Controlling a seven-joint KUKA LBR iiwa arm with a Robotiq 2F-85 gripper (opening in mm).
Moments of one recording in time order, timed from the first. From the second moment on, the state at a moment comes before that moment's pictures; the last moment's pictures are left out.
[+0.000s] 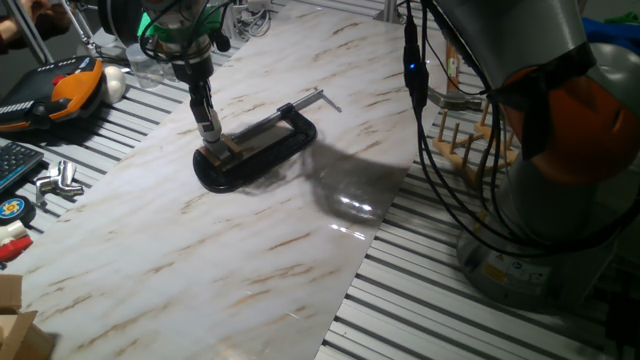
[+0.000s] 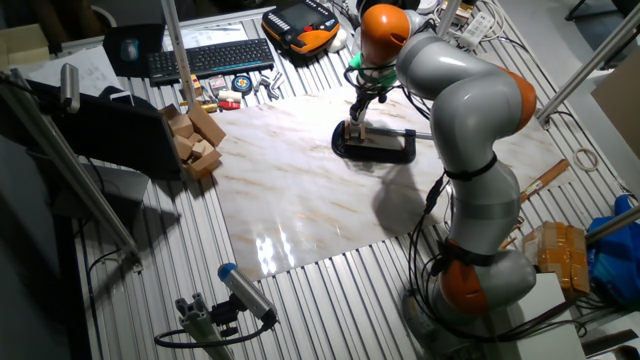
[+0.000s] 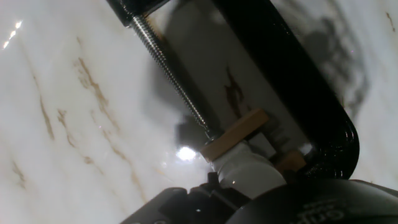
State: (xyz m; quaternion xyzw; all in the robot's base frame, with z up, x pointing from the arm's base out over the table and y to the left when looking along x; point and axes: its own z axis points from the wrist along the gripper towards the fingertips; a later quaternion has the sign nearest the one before) arm 0.660 0.008 0.112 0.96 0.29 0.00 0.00
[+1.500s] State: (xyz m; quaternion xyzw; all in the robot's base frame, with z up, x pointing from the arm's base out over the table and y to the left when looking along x) arm 0.660 0.009 0.117 0.93 0.37 0.02 0.02
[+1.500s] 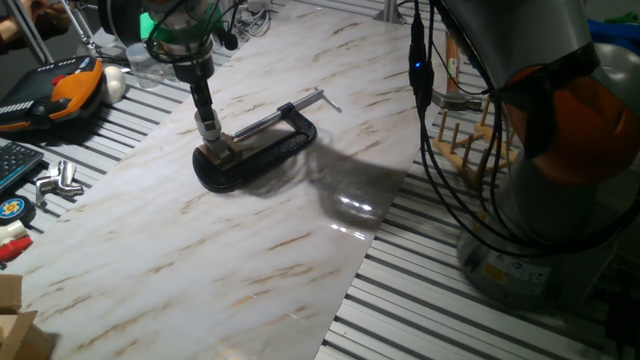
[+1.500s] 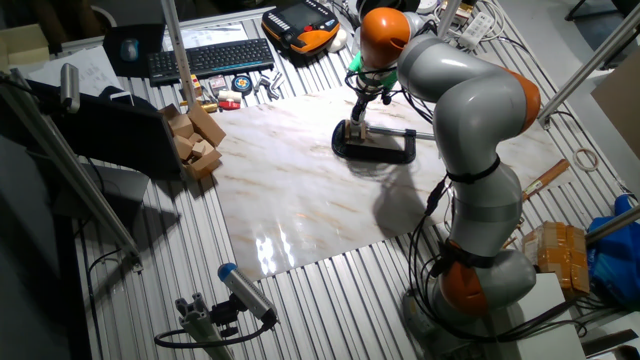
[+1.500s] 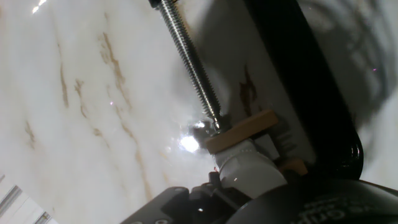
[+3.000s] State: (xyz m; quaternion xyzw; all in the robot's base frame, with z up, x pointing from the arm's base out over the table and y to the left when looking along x) arm 0.659 0.010 0.117 0.88 0.47 0.00 -0.01
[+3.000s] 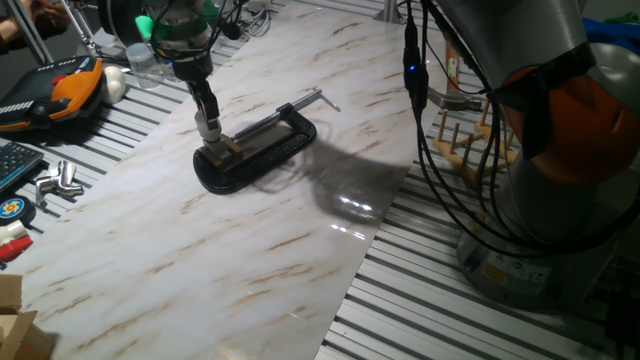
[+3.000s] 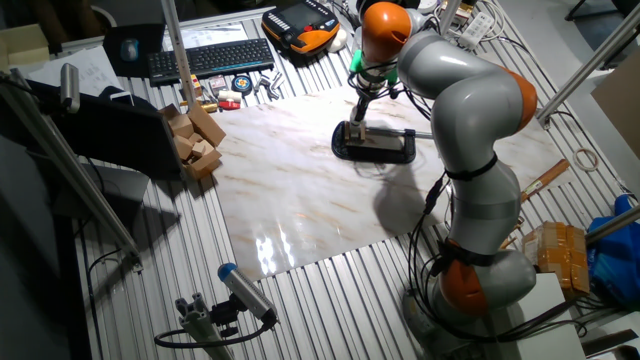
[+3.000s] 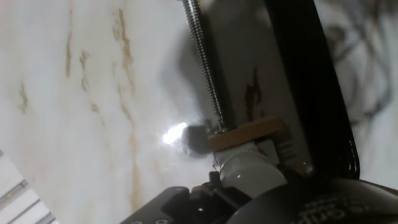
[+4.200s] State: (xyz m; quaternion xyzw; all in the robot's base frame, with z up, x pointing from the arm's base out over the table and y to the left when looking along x) arm 0.658 0.010 0.117 0.82 0.57 0.01 0.00
